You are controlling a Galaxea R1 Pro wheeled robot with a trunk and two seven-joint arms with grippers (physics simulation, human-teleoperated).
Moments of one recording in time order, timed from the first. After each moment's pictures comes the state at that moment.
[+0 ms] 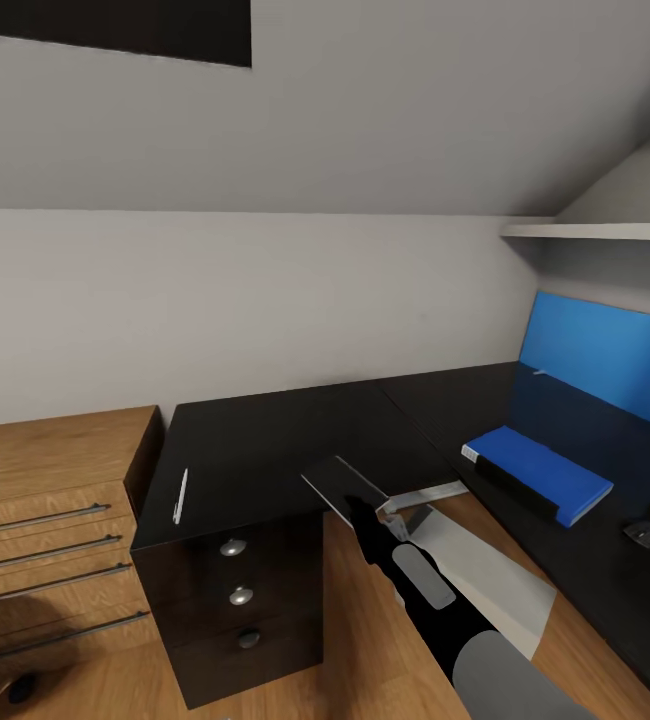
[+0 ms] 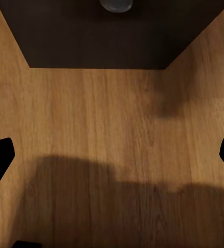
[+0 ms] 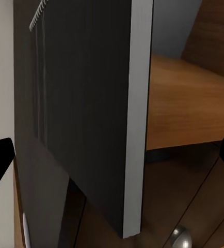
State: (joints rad) left arm -0.19 0.29 -1.13 -0.93 1.25 -0.20 0.51; right arm -0.63 0.12 0.34 -0.64 -1.46 0.05 -0.12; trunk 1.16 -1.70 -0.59
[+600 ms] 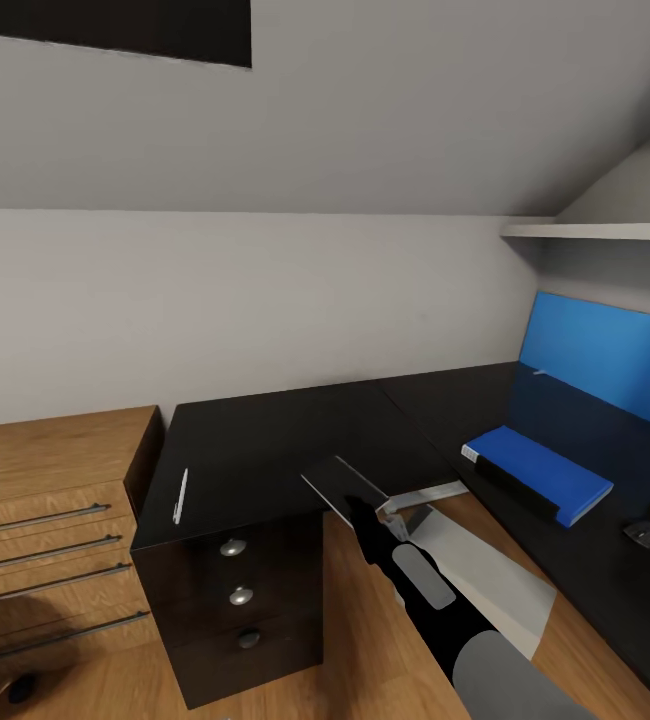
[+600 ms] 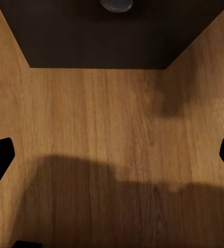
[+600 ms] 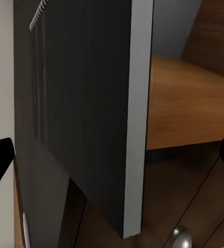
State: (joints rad) left arm -0.19 0.29 -1.13 -0.93 1.25 -0.20 0.51; right arm -0.63 0.12 0.34 -0.64 -1.46 0.05 -0.12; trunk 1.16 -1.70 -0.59
